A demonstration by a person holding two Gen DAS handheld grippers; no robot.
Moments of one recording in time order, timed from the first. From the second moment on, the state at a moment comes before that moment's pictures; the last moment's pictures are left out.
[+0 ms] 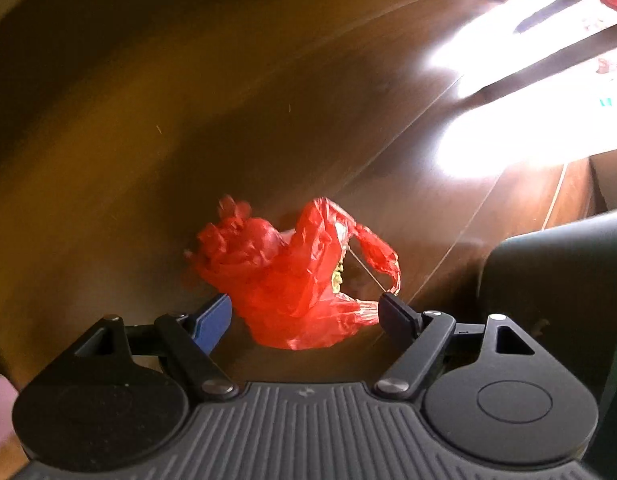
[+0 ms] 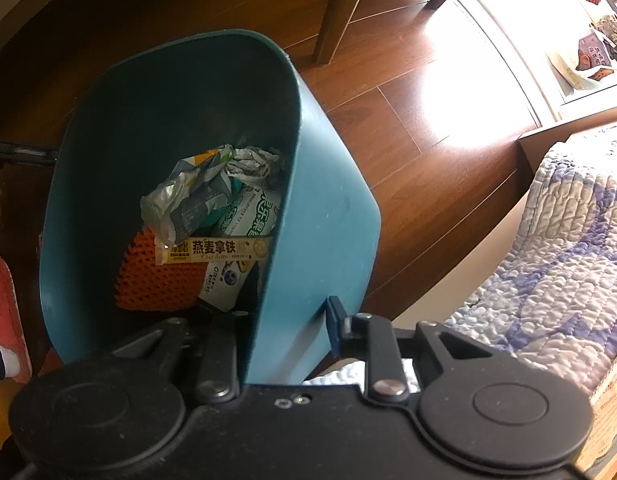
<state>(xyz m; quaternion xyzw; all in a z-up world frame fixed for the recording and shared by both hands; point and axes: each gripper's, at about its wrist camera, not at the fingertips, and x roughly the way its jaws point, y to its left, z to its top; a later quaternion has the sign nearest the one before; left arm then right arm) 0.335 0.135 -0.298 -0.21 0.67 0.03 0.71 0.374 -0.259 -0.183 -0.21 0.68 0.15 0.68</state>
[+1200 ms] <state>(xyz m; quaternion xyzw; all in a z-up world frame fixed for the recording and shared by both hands) 0.305 0.159 -0.237 -0.15 0.66 0.06 0.73 0.376 -0.264 -0.176 -0.19 0.65 0.13 0.73</state>
